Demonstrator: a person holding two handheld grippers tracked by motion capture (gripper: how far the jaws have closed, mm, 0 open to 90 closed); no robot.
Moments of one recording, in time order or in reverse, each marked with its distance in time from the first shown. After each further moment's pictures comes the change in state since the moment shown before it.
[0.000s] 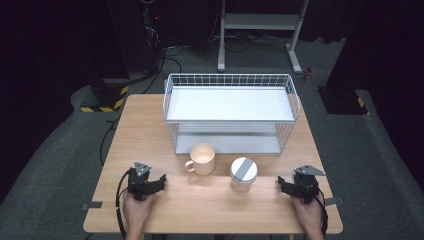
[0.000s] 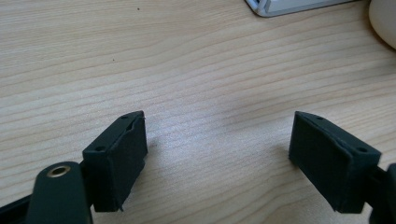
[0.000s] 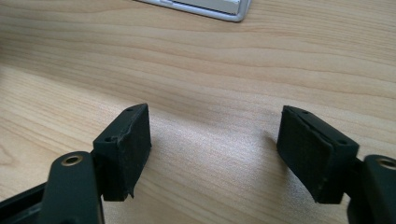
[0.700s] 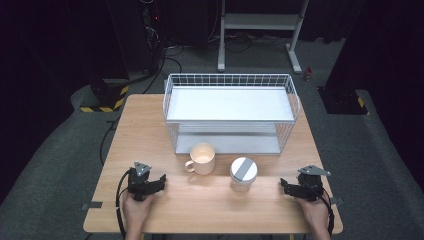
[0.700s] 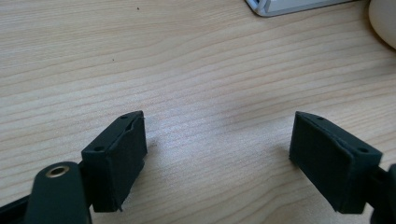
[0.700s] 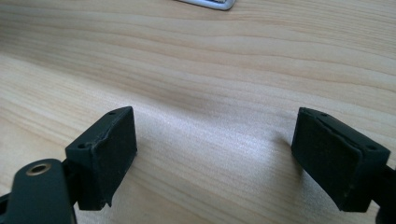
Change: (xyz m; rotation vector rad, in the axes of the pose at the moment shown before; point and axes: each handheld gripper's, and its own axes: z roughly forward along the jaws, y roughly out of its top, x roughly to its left) left arm 0.000 0.000 0.000 0.001 -0.001 -0.001; right arm -0.013 -0.004 -0.003 0.024 0.018 -0.012
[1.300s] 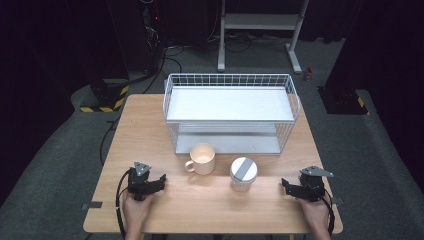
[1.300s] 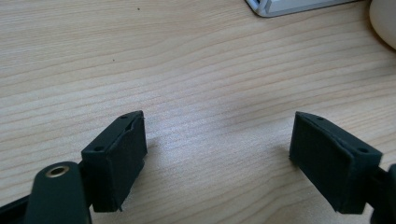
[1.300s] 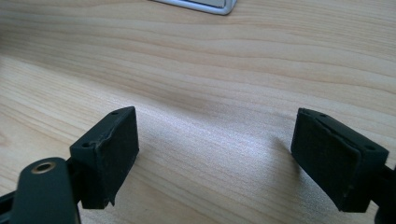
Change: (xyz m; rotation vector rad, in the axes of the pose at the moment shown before) left arm 0.001 0.000 0.000 -0.001 0.000 0.002; right arm -0.002 -0.002 -0.004 -0.025 0.016 0.011
